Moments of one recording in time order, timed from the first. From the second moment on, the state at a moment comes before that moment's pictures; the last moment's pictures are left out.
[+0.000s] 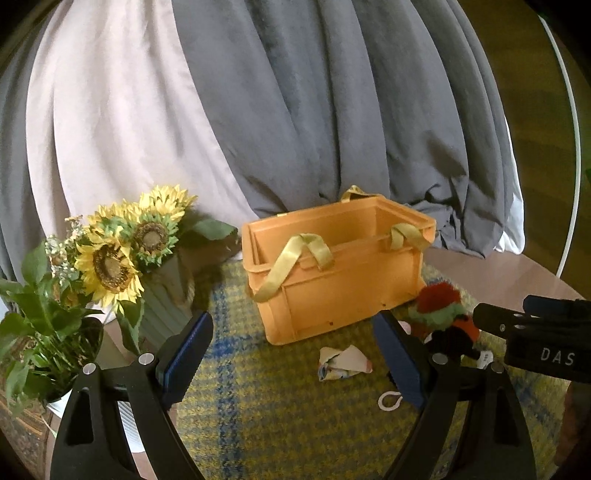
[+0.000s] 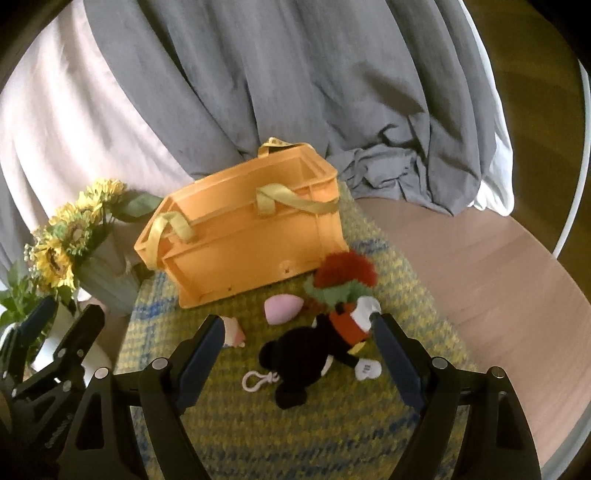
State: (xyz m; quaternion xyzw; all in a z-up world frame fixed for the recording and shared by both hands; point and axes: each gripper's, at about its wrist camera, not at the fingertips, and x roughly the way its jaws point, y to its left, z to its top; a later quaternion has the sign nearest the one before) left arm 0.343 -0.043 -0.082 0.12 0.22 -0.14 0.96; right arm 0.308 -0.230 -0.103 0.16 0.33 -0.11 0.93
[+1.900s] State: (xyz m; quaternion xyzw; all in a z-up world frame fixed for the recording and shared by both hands) left arm 0.449 -0.101 -0.207 0.13 0.38 -0.25 0.88; right arm 0.364 -0.237 -0.207 0.25 0.40 -0.10 0.88
